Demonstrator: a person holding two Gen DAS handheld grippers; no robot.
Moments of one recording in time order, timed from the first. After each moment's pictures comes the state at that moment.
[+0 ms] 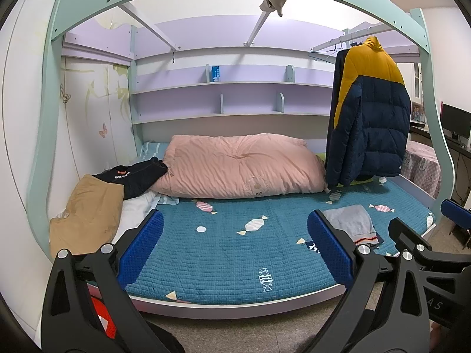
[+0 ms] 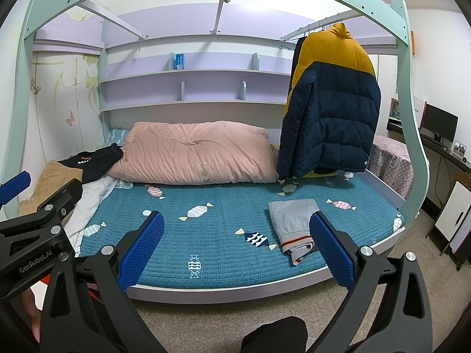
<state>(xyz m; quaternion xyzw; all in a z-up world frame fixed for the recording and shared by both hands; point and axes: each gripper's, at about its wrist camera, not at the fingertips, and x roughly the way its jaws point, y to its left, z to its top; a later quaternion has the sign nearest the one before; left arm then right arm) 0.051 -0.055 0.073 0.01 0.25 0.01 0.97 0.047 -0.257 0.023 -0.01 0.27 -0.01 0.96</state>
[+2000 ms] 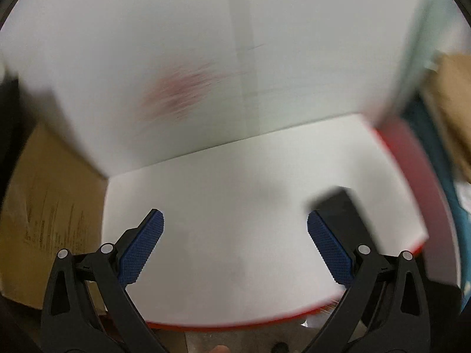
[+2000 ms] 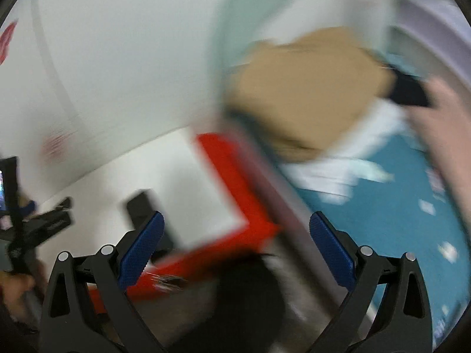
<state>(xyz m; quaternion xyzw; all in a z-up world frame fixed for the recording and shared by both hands) -0.252 0.494 -0.206 -0.23 0.44 0.64 0.58 -0.001 0.303 -0.190 -0.24 0.42 0.56 0.67</state>
